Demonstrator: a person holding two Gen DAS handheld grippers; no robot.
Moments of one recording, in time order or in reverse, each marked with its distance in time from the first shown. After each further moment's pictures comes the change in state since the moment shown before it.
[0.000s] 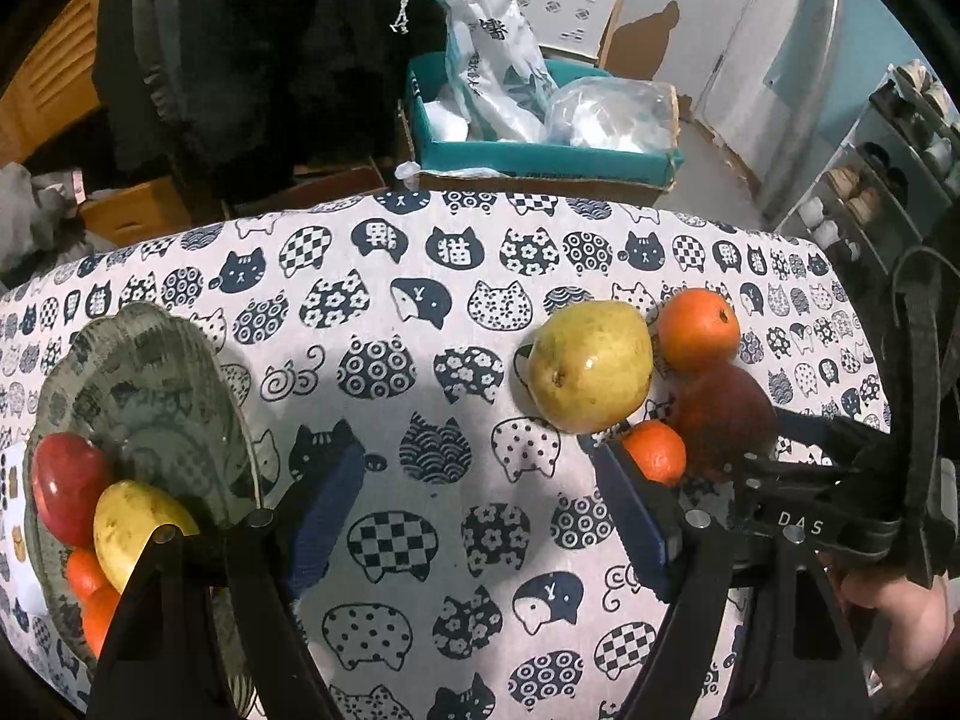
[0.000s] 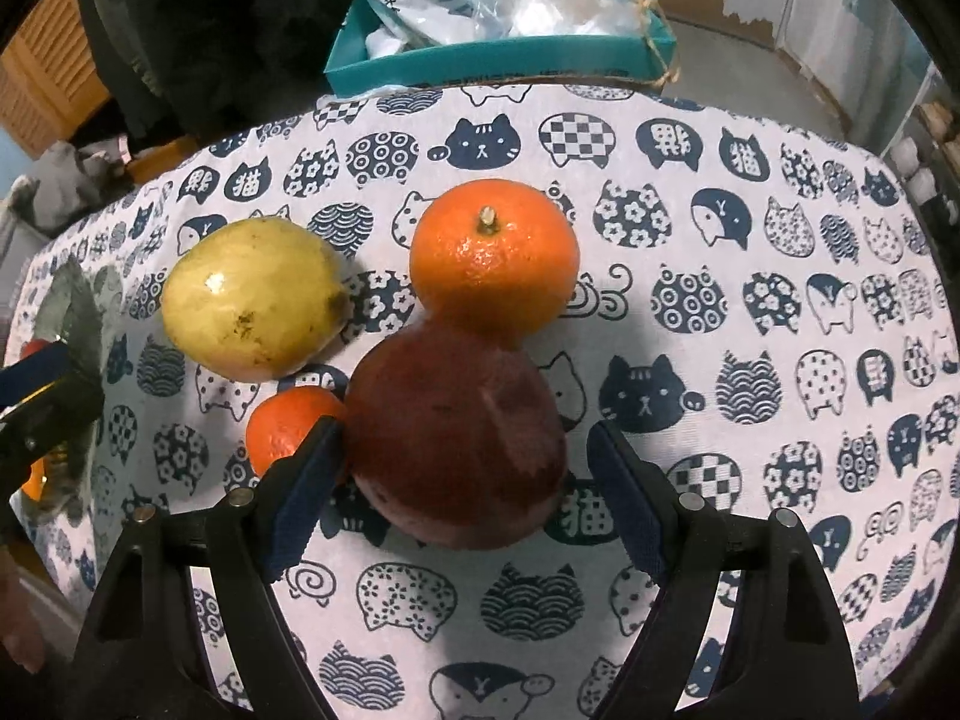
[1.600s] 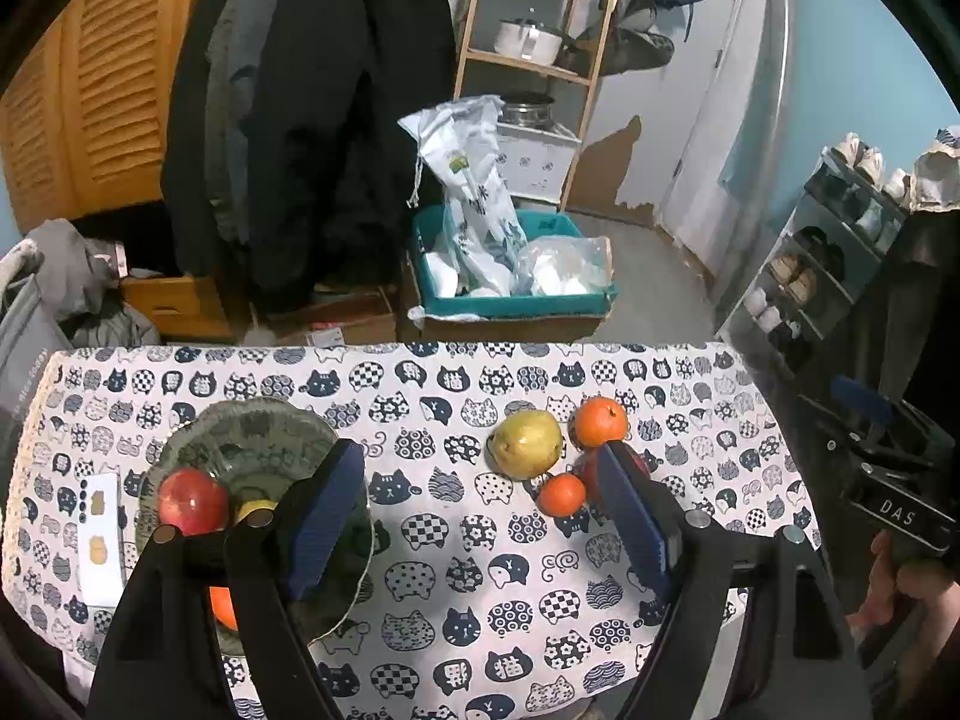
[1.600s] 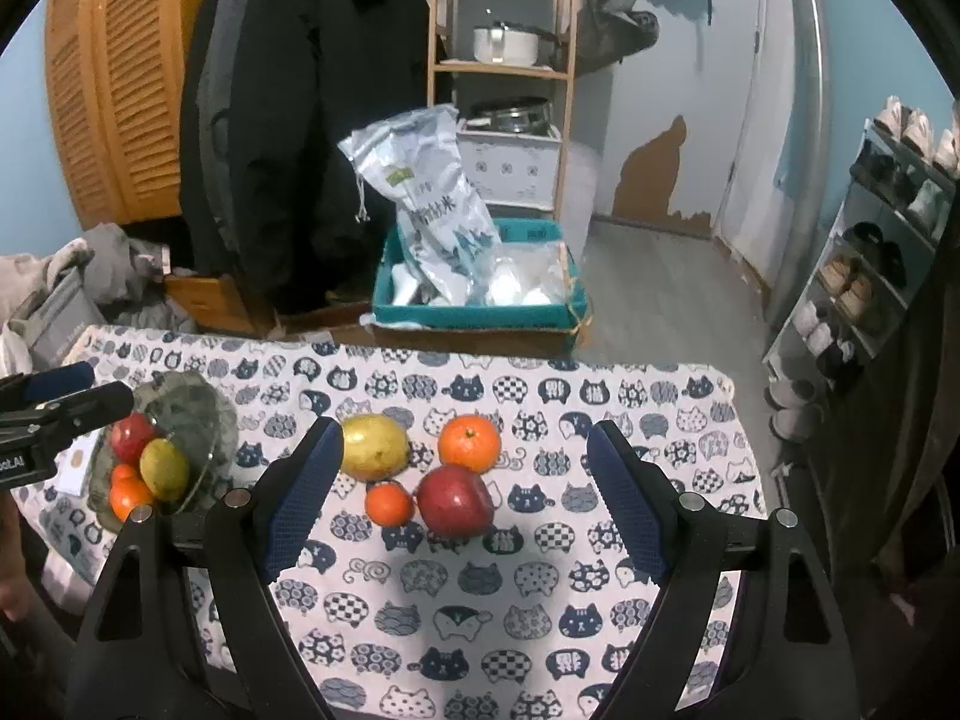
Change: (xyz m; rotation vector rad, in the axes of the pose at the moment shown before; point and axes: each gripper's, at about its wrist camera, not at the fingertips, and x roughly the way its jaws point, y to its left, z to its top) left arm -0.174 0.009 -0.010 -0.008 -0.263 -0.048; right arm -0.223 0.050 -0.025 -0.111 -0.445 -0.134
